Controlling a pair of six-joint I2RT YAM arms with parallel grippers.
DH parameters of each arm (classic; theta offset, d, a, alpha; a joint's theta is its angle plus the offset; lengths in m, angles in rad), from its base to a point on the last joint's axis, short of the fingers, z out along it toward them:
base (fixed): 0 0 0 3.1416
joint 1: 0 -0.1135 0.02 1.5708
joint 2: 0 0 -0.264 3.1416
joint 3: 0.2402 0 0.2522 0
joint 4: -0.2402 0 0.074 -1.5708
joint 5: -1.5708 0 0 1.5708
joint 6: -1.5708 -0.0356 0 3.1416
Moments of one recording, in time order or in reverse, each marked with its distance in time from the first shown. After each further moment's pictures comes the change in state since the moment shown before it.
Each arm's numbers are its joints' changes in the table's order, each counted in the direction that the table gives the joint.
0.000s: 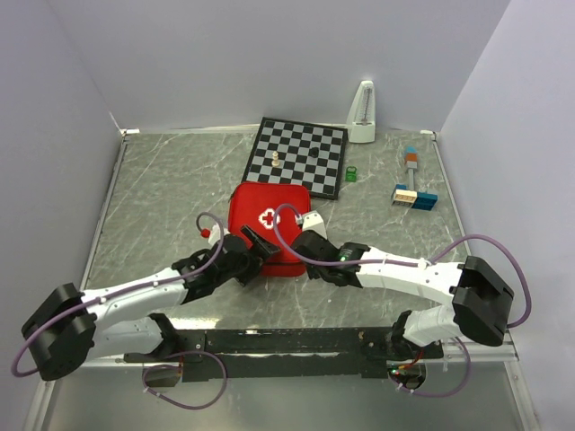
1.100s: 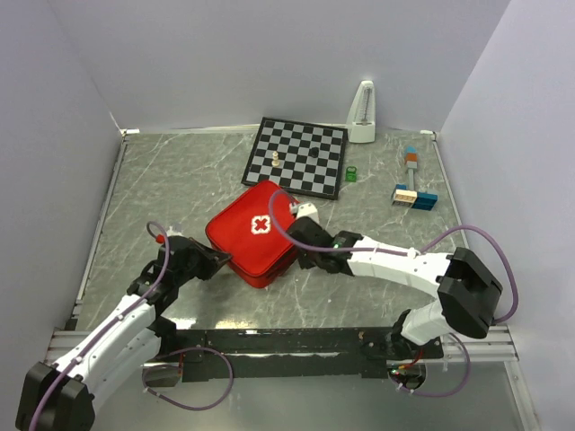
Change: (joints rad) left arm -0.481 -0.378 -0.217 -0.120 -0.286 -0.214; right arm 0.040 0.087 0.085 0.045 0.096 0.012
